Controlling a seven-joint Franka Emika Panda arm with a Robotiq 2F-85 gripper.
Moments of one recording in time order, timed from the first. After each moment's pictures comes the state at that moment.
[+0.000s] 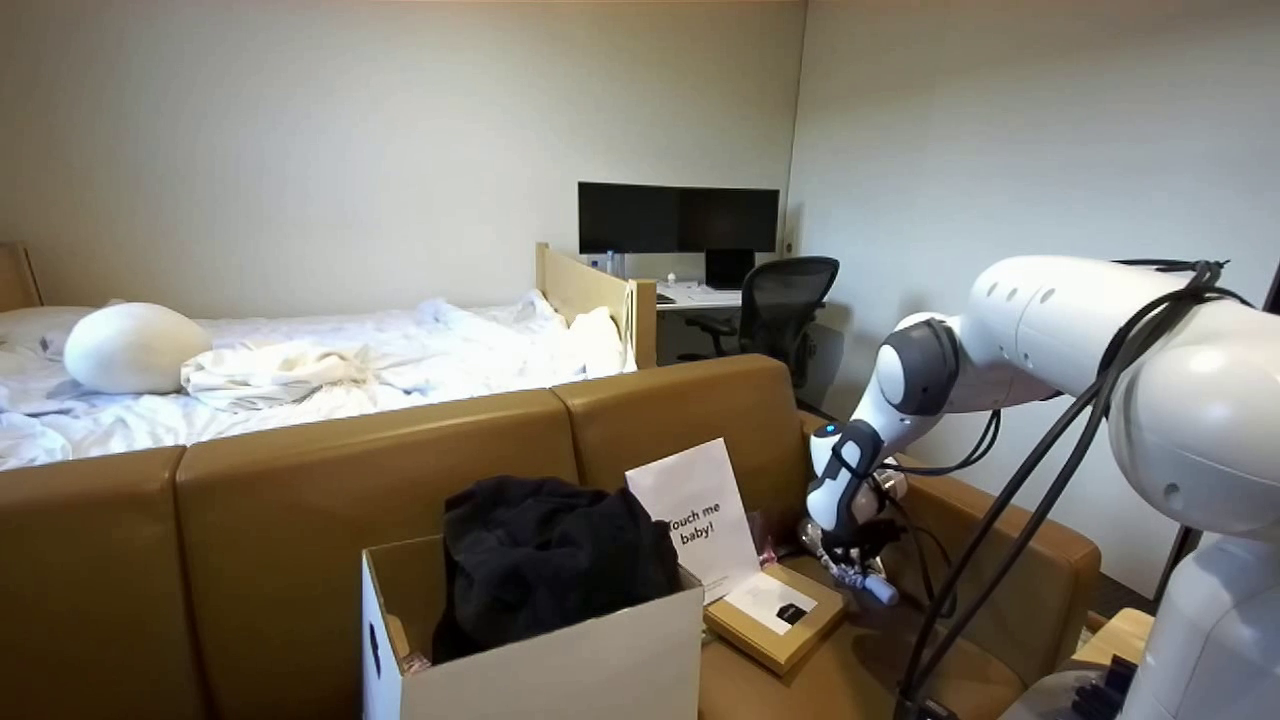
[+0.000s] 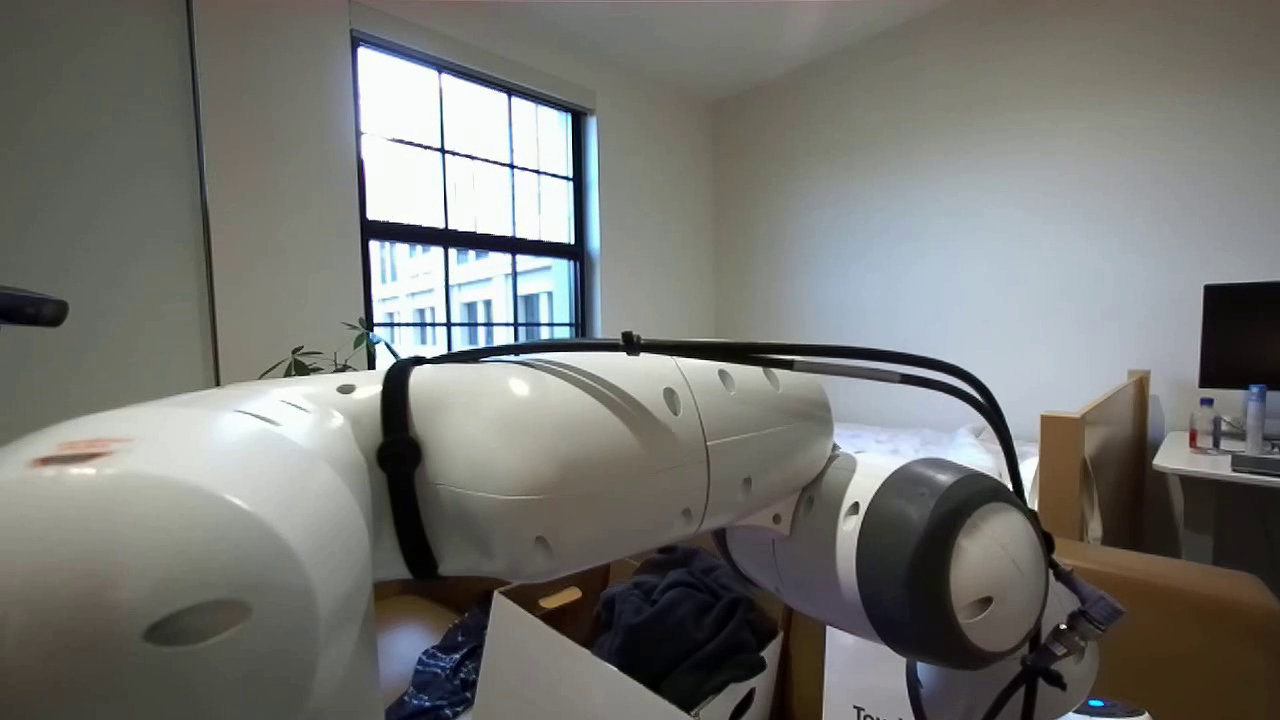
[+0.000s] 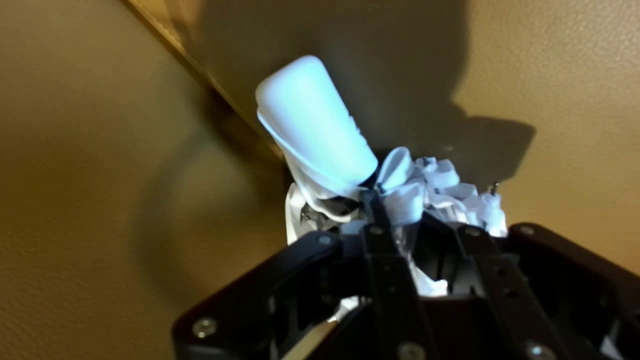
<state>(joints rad) -0.50 1.49 -0.14 -1.15 -0.42 2.66 0.61</state>
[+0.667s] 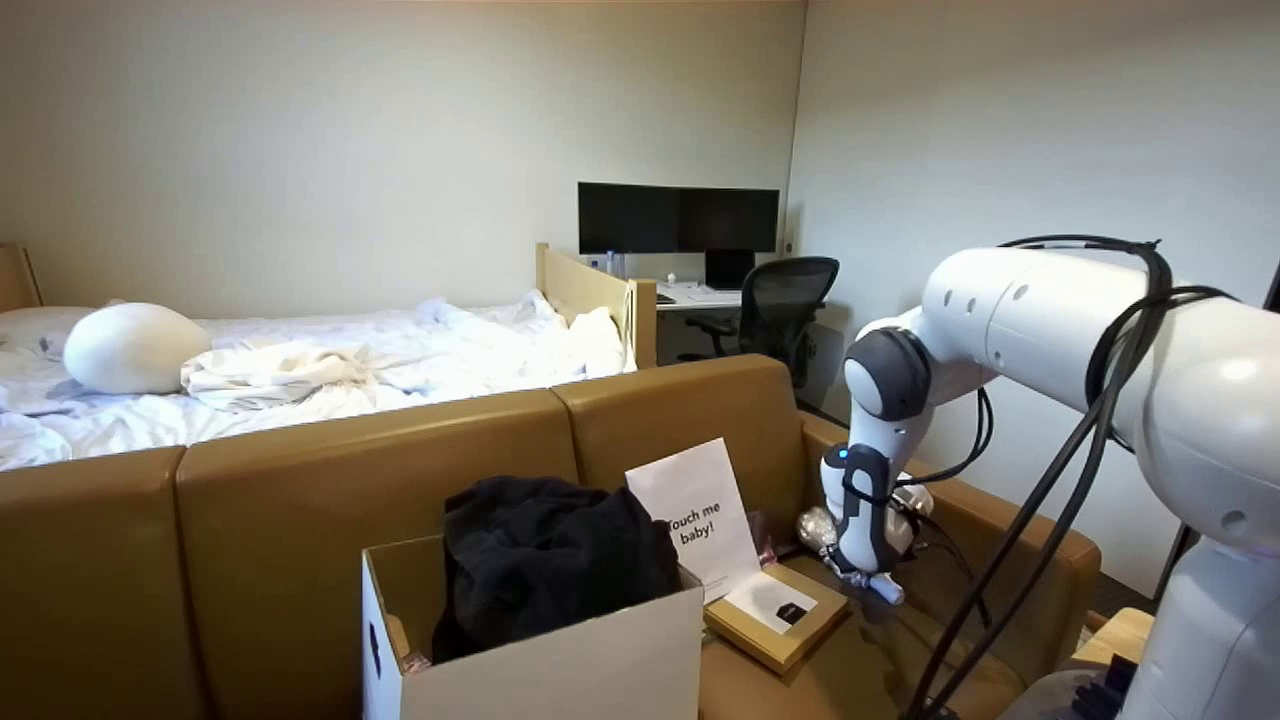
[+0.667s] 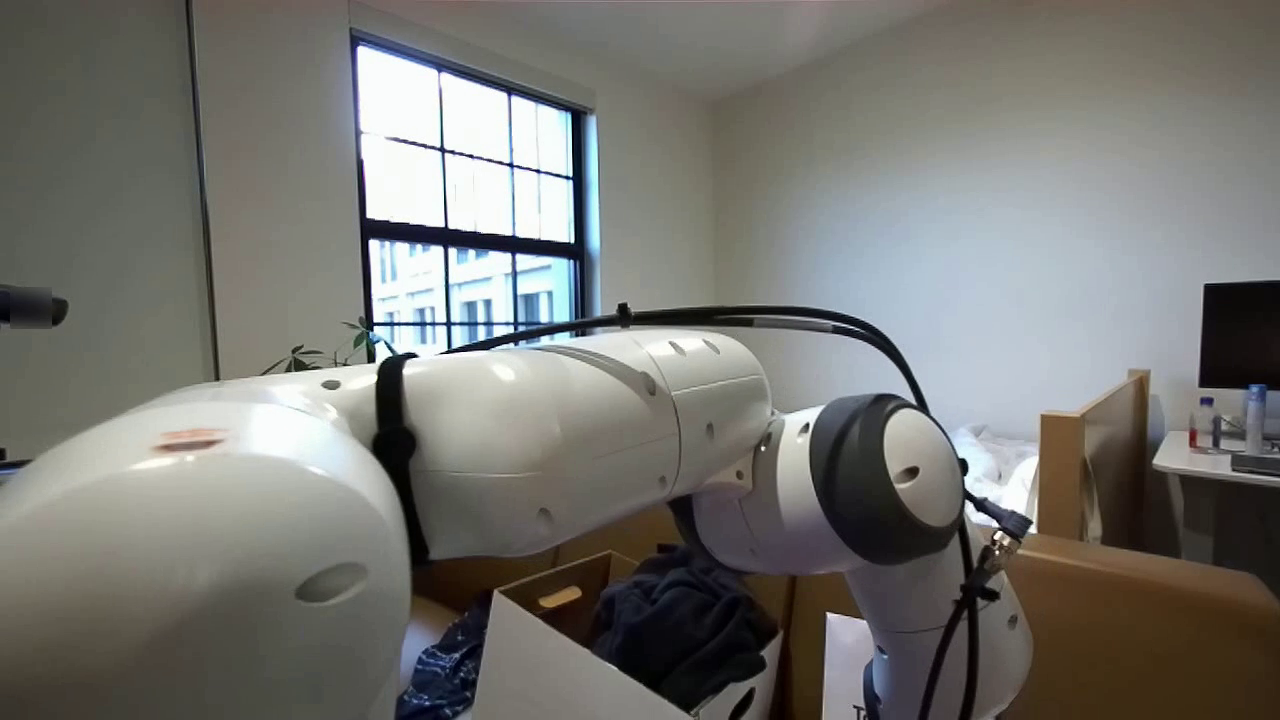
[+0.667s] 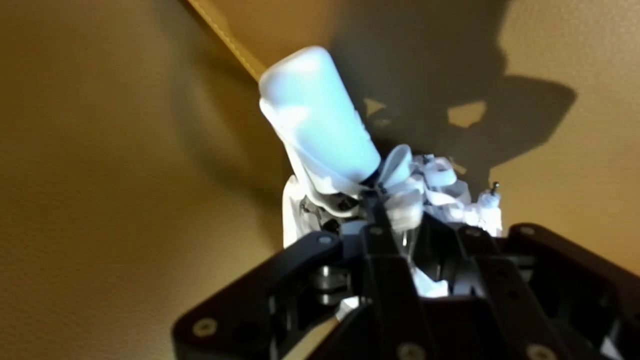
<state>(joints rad) -0.30 1.46 -0.40 -1.43 -0.44 3.09 0.76</state>
